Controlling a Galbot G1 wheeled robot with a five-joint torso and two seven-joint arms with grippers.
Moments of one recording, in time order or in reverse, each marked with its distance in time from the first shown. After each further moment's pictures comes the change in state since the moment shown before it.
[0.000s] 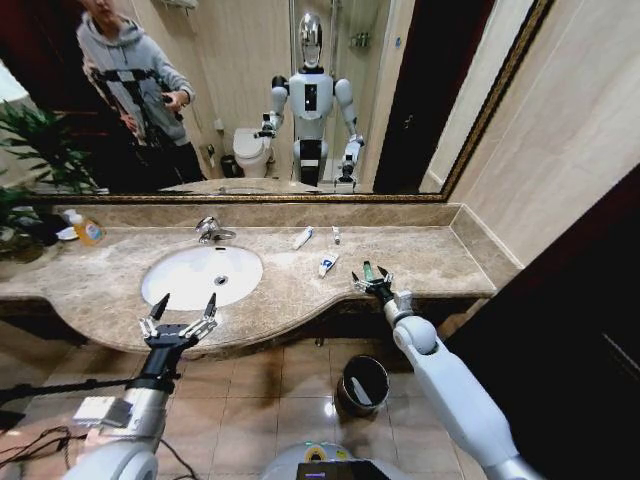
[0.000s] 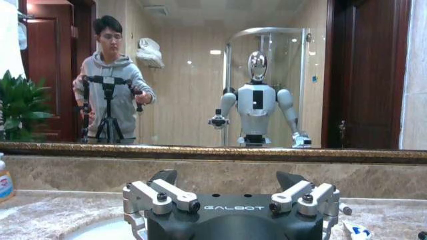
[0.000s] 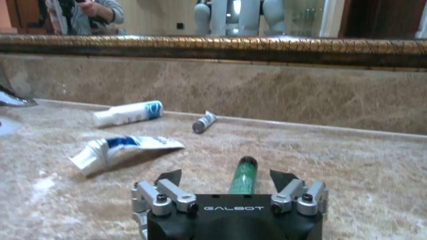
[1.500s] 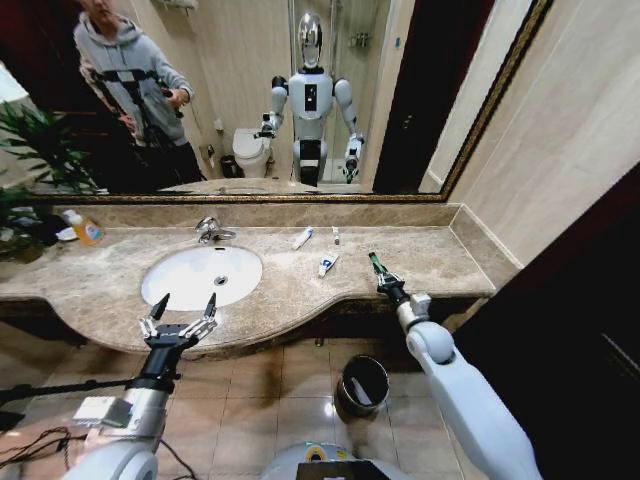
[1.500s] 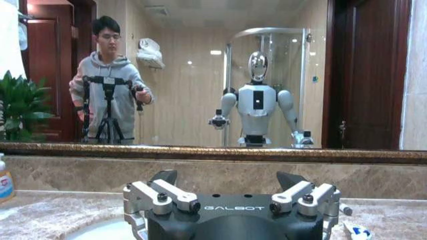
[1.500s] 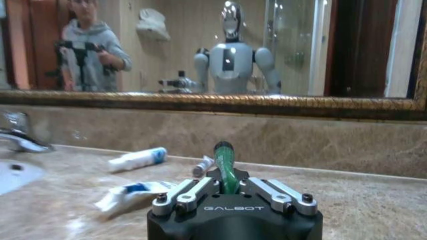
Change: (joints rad) left arm 0.000 0.000 0.000 0.000 0.000 0.000 0.000; right arm -0.249 -0.034 0.142 0.274 0.010 0.113 -0.025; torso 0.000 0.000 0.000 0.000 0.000
